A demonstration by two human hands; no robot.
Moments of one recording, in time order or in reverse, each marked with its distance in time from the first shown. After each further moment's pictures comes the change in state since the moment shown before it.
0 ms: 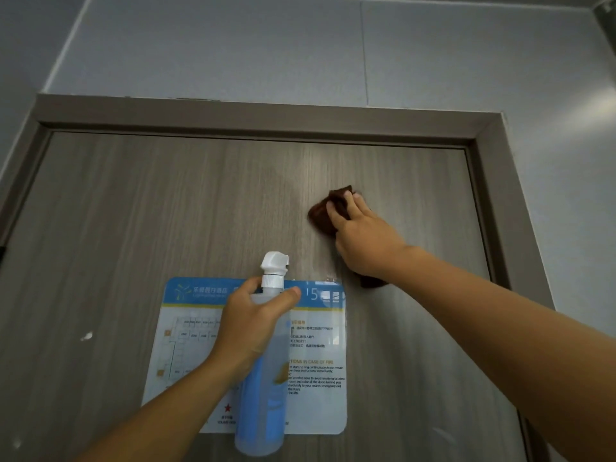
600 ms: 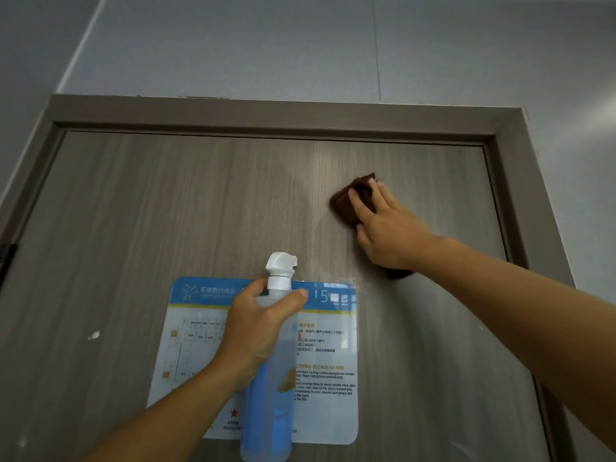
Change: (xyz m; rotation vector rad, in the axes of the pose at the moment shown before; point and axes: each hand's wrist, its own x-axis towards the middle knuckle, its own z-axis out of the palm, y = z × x) left_hand 0.000 -0.001 -0.003 -0.039 -0.004 -0.014; right_hand 0.013 0.034 0.007 -0.045 0.032 -0.028
